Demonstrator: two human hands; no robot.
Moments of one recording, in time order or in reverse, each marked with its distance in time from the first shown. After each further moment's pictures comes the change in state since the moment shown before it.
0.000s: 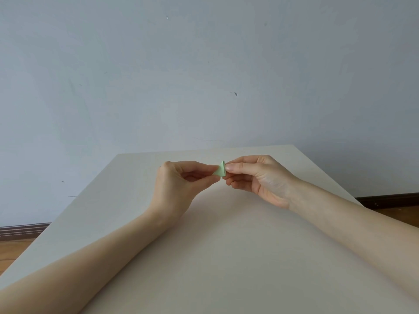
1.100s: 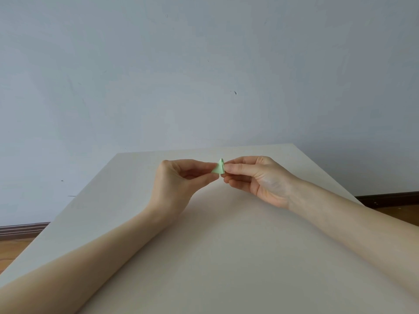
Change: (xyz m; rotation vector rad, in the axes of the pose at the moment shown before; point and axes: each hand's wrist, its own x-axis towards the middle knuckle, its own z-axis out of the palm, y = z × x) left_hand 0.000 0.002 0.000 -0.046 -0.001 -0.057; right_hand 0.000 0.001 0.000 0.095 0.018 0.061
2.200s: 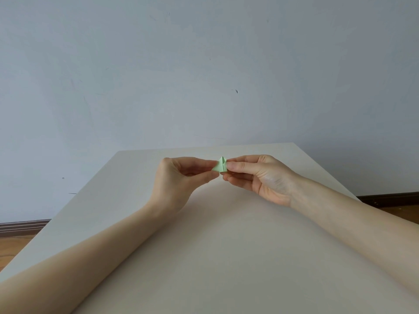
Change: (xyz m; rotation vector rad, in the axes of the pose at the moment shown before) left_hand 0.002 -0.001 -0.002 -0.021 -0.014 -0.032; right_hand -0.001 -0.001 0.000 0.050 -0.012 0.010
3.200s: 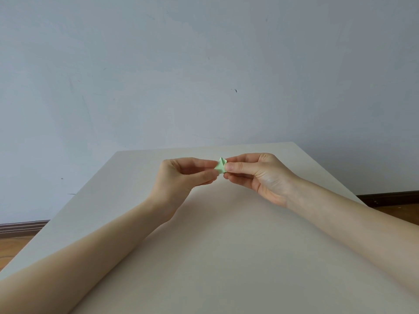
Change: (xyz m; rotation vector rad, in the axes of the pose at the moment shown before) left_hand 0.005 -0.002 -0.001 -0.208 -0.069 -0.177; right_hand 0.001 0.002 0.002 -0.055 0.064 -0.061
